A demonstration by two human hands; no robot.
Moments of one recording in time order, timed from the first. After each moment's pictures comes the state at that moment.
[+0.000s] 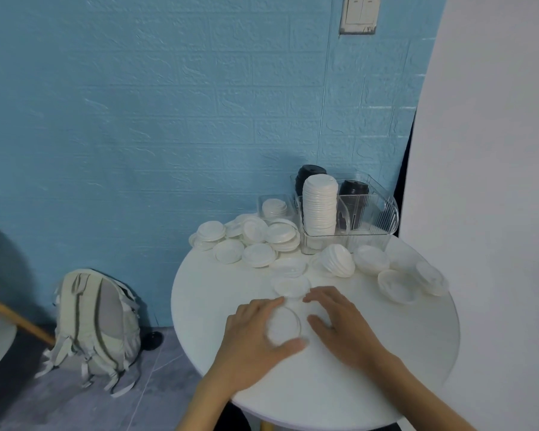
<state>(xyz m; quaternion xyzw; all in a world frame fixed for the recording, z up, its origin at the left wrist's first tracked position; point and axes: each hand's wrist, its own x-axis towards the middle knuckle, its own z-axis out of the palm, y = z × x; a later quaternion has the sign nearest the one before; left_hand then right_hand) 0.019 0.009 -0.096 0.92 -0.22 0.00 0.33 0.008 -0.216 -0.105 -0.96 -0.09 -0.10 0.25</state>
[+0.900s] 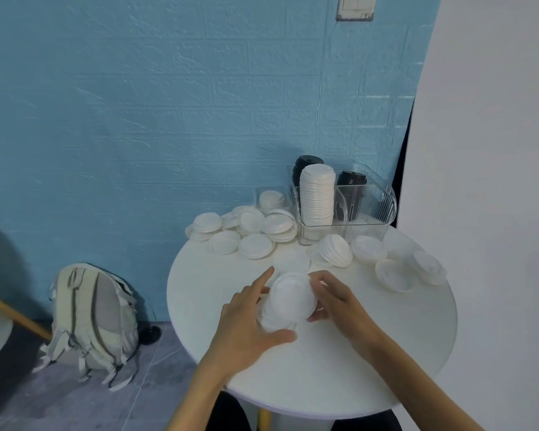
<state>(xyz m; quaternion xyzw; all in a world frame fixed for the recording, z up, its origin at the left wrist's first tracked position) 0.024 0.012 -0.099 0.89 -0.22 0.02 0.39 -0.003 -0.197 -0.075 -0.75 0.00 -0.04 0.66</state>
